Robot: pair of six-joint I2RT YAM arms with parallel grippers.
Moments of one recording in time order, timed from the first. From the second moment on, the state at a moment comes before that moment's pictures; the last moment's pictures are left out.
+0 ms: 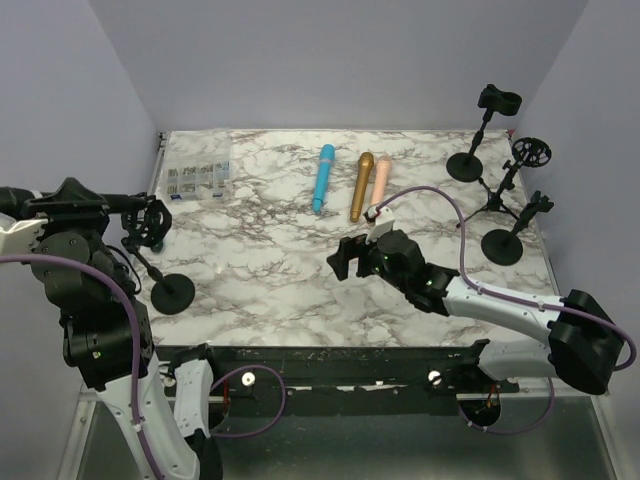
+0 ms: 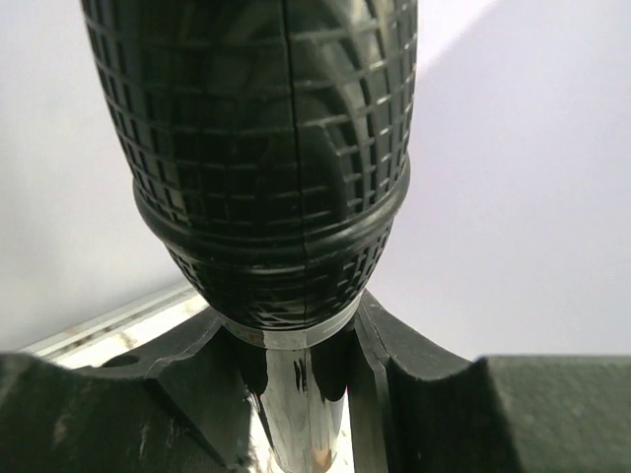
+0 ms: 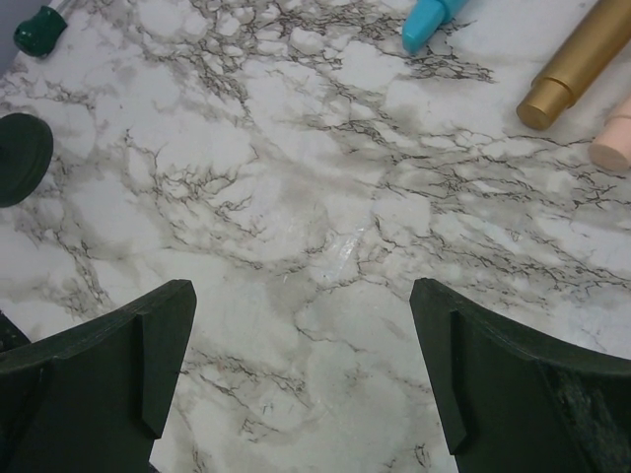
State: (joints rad) left arm 0.33 0.69 1.42 -0.61 -0.45 -0.74; right arm 0.90 1.25 0.67 0.20 0.22 0.40
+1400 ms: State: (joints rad) left arm -0.38 1.35 1.14 -0.28 0.72 -0.52; right arm 0.90 1.37 0.85 0.37 -0.20 0.60
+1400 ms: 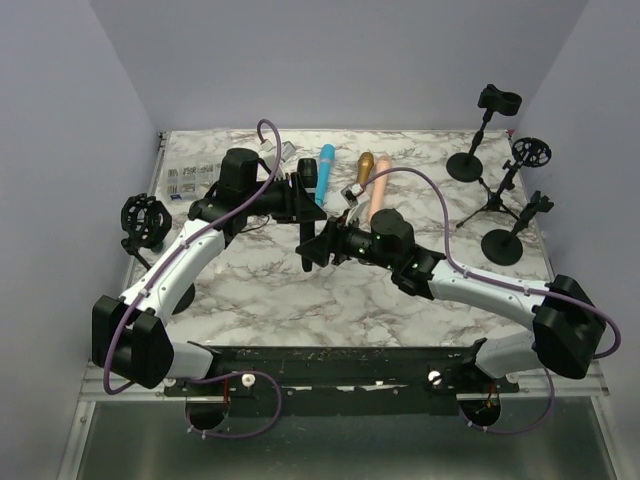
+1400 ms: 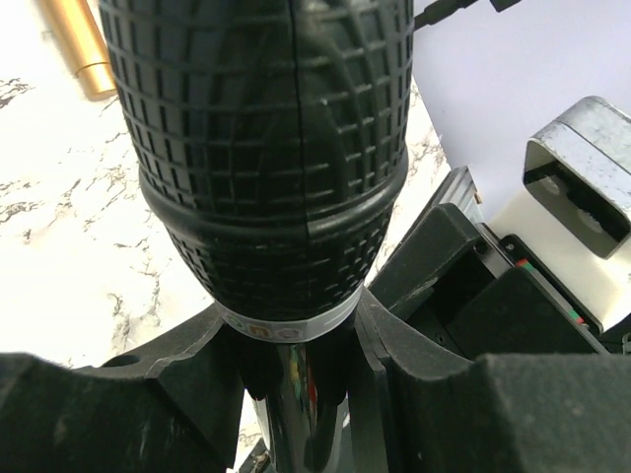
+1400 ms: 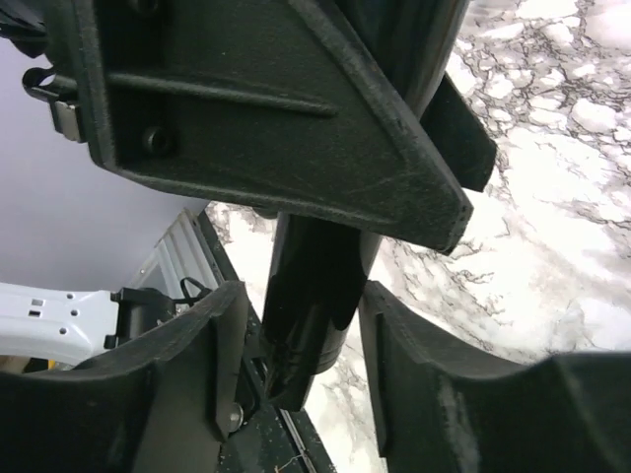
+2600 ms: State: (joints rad) left arm -0.42 1.14 1.19 -0.43 0.39 -0.37; right arm 0.86 1.52 1.03 0.18 0.06 0.76
